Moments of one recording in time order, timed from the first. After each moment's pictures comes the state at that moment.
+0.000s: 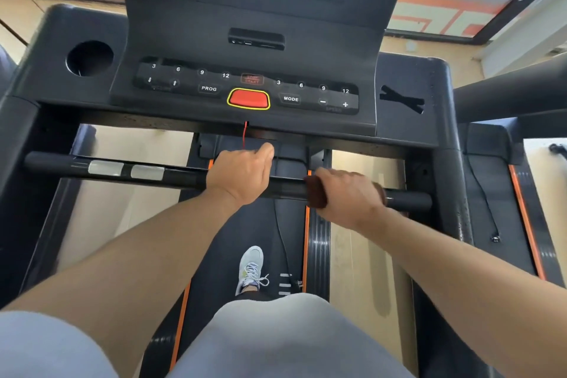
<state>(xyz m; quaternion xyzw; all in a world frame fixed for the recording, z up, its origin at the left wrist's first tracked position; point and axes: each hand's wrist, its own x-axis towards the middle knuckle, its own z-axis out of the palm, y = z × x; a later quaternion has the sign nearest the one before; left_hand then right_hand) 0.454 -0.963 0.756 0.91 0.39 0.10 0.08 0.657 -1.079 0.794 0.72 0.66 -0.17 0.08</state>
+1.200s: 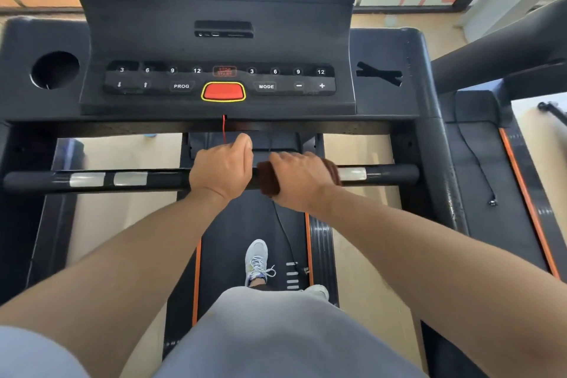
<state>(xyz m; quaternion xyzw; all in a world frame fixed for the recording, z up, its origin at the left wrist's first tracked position) 0.453 -0.968 0.753 0.89 0.42 0.15 0.07 0.609 -1.057 0.778 0.71 0.69 -0.13 0.03</state>
